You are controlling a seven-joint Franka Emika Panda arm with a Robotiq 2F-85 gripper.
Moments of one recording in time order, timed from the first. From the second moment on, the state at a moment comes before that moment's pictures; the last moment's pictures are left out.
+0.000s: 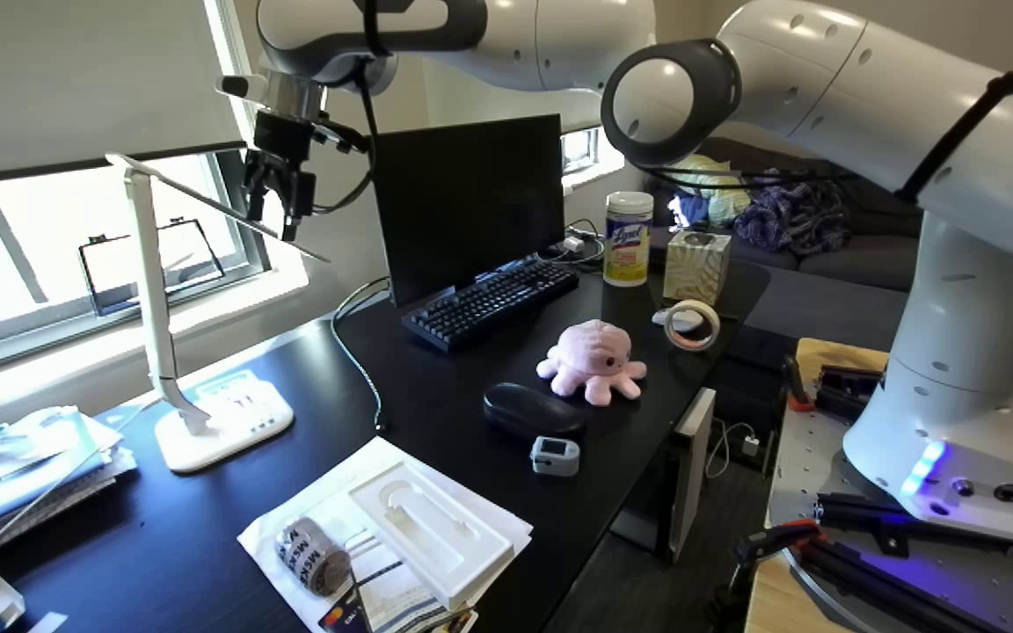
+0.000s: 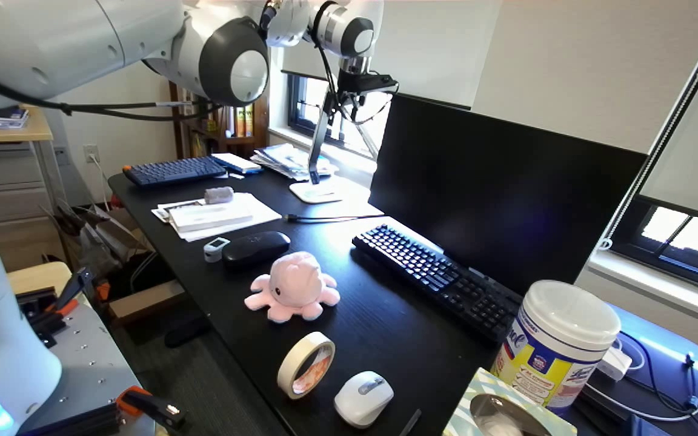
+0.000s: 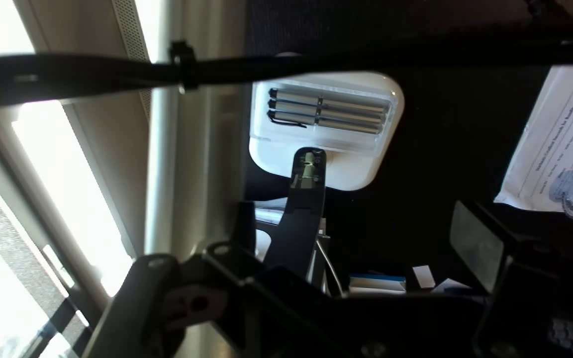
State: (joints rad) arm 0.12 1.13 0.20 -0.44 0.07 1.84 -1.28
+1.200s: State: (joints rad) arm 0.14 1.11 0.14 -0.42 0.04 1.74 -1.22
